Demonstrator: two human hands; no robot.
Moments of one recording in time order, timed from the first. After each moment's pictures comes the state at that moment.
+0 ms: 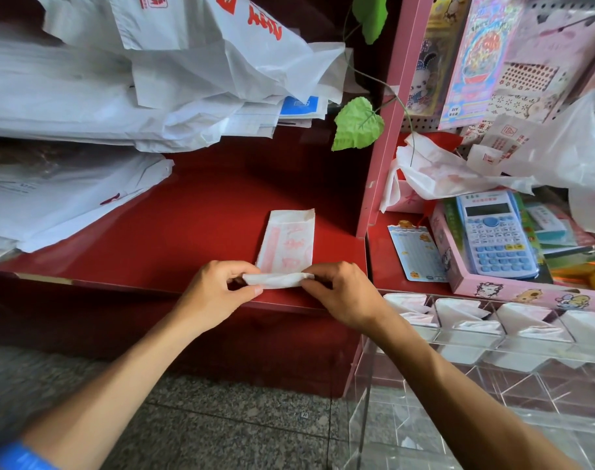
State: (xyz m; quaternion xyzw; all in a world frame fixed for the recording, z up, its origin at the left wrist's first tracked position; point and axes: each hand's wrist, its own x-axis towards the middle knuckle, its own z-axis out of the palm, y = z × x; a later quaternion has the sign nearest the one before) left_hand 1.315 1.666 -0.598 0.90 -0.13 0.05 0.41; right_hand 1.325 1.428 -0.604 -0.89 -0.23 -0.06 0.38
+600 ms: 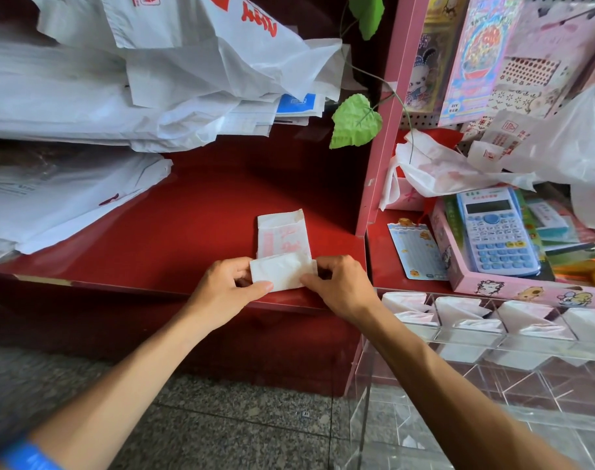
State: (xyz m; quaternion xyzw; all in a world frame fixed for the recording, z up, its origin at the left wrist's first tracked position) left_hand 1.312 1.645 -0.593 0.88 -0.03 0.01 0.47; right_hand 1.332 1.437 -0.605 -0.91 -0.08 -0.04 0.41
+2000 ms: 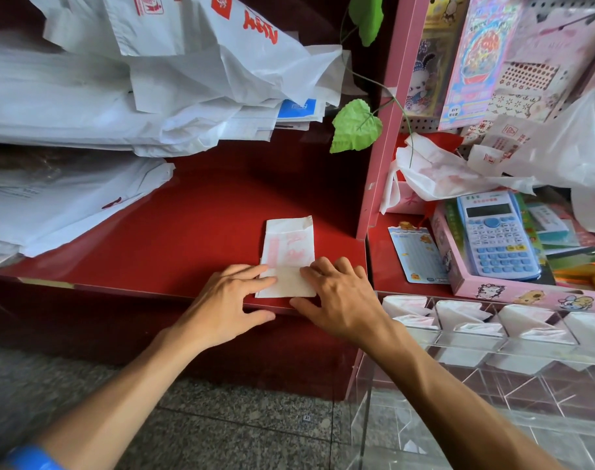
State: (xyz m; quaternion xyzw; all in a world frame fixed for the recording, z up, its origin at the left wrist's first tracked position) left_hand 1.318 1.659 -0.614 0.96 -0.21 0.06 0.20; right_hand 1.322 1.435 -0.609 -0.98 -0.20 -0.06 0.05
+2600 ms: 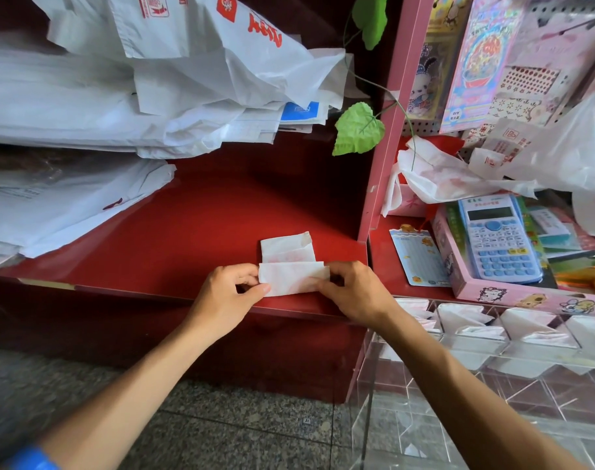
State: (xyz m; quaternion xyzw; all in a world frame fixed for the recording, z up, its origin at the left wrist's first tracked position) left_hand 1.315 1.649 -0.602 0.90 -0.07 0.08 0.42; right_hand 1.330 1.420 -0.598 -0.91 -0.12 -0.01 0.39
